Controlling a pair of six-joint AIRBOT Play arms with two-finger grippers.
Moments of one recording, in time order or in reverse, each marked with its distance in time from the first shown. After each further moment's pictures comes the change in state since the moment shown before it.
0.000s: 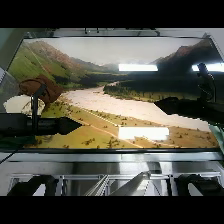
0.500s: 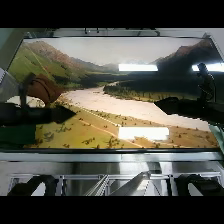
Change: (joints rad) left arm 0.126 -0.094 0.214 0.193 0.000 -0.010; right arm 0.000 0.000 0.000 0.000 0.000 0.000
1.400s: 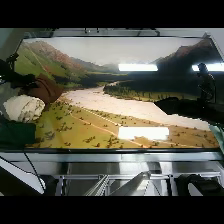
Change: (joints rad) left arm 0.261 -1.149 1.097 0.385 0.102 -0.022; right arm 0.000 0.000 0.000 0.000 0.000 0.000
